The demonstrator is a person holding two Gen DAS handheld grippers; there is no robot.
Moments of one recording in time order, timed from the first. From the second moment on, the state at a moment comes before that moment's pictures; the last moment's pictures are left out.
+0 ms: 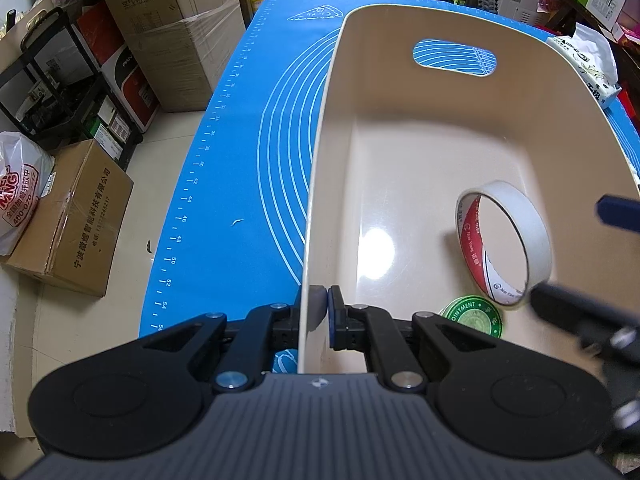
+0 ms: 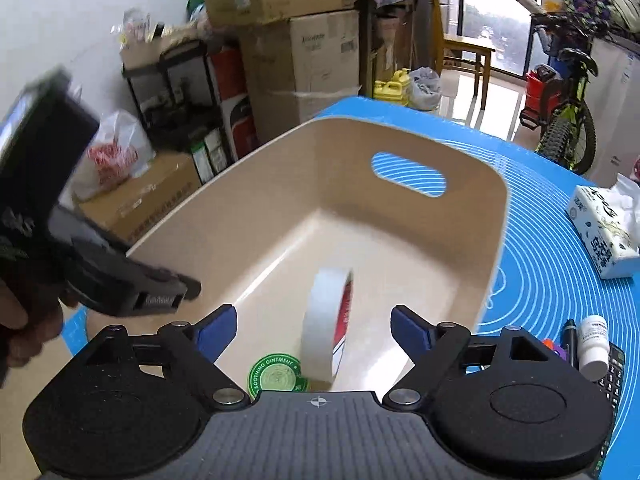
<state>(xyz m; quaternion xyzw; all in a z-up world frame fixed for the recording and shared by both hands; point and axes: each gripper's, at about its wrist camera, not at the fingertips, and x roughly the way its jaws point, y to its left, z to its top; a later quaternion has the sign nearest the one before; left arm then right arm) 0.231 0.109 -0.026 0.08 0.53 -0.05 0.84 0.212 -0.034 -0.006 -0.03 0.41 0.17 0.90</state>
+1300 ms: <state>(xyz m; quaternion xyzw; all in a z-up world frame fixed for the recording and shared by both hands) 0.231 0.110 -0.027 0.07 0.53 -0.05 0.84 0.204 -0.182 -0.070 0.00 0.47 0.04 0.88</state>
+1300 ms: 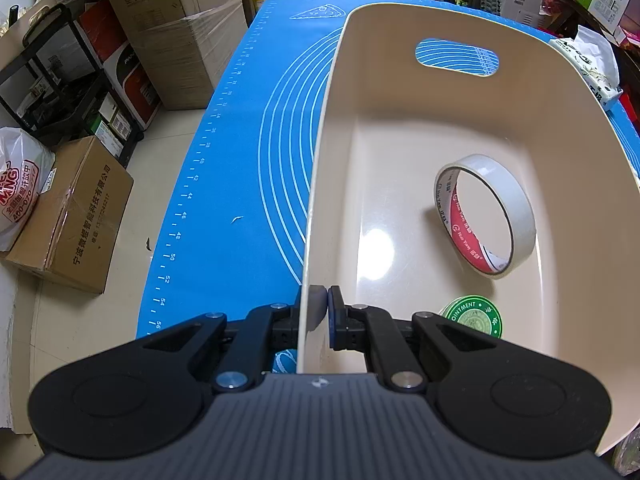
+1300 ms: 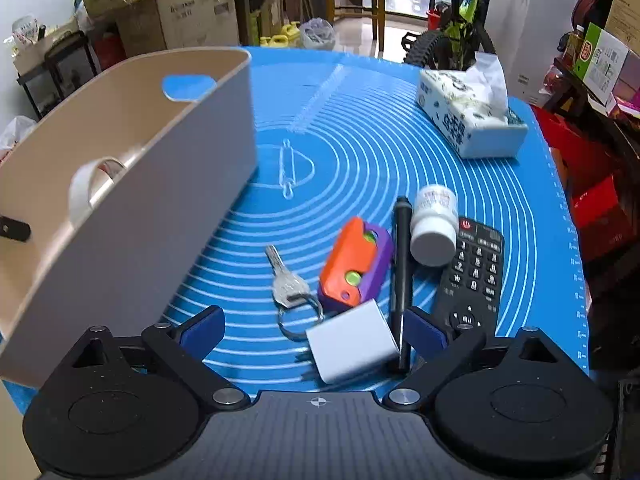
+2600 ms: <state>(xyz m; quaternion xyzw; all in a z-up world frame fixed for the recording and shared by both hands) 0.232 0.108 -0.028 0.08 0.53 -0.05 0.84 0.202 -0.187 -0.060 -0.10 0.42 0.02 0.90</state>
